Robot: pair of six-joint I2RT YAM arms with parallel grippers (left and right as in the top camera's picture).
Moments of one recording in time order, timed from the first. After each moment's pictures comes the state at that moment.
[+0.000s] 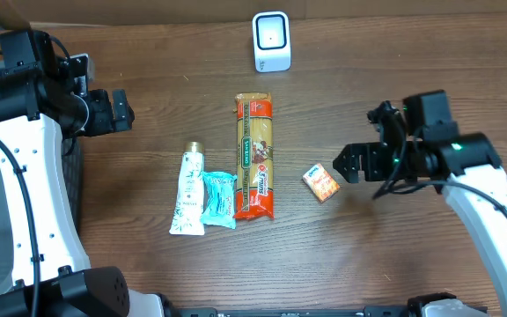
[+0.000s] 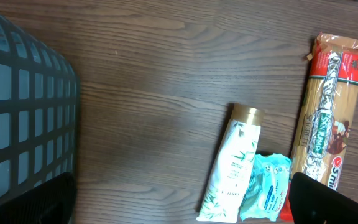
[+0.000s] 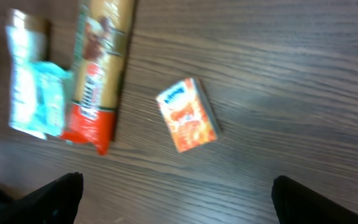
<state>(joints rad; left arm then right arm) 0.28 1.64 1.80 -1.36 0.10 0.06 0.19 1.39 1.13 -0.96 -0.37 0.08</state>
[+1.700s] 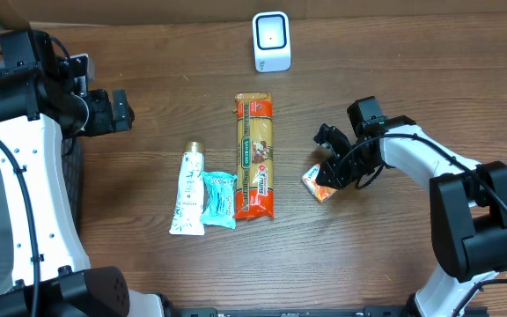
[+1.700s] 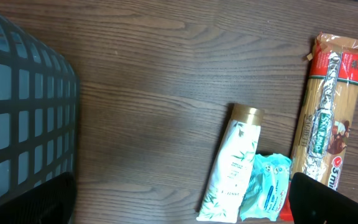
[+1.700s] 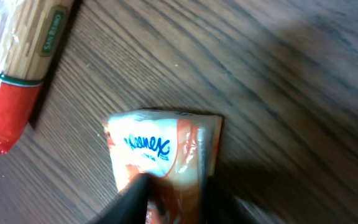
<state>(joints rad) 0.28 1.64 1.80 -1.36 0.10 0.06 0.26 1.90 1.12 -0.71 -0.50 -0.31</state>
